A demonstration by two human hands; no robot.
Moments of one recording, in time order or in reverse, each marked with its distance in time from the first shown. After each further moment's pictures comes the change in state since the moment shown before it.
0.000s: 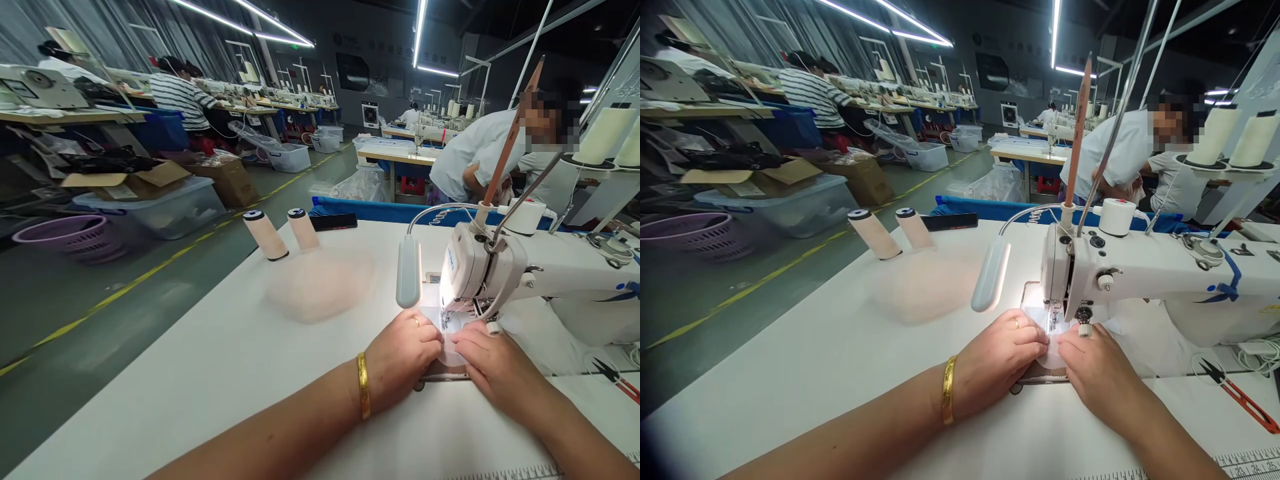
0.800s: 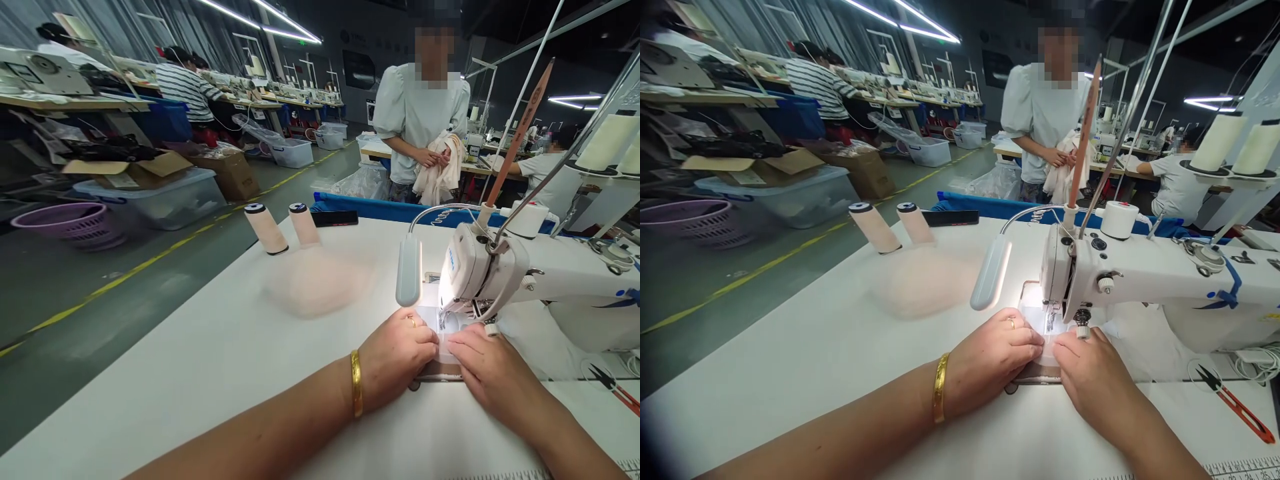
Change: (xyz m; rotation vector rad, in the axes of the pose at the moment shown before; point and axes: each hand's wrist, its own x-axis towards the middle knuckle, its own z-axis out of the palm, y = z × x) left_hand -0.006 -0.002 0.001 -0.002 -0.022 -0.012; right_hand 0.003 -0.008 -0.006 -0.053 -0.025 -0.022
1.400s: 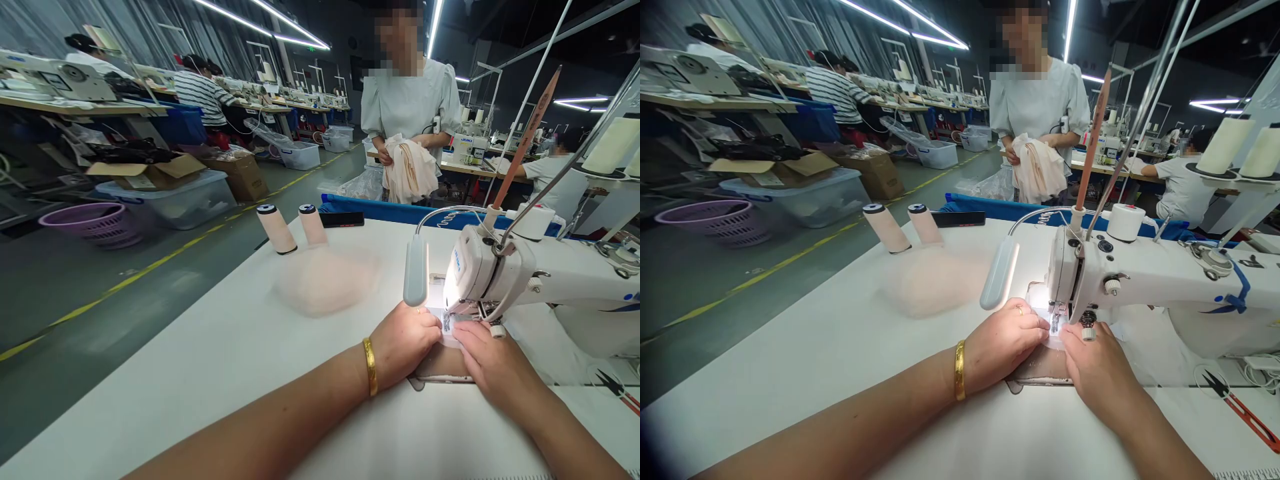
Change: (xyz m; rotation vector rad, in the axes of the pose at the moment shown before) left_hand 0.009 -0.013 0.005 0.100 -0.023 -0.104; right_hand 0.000 0.013 0.017 -0.053 -0.003 0.157
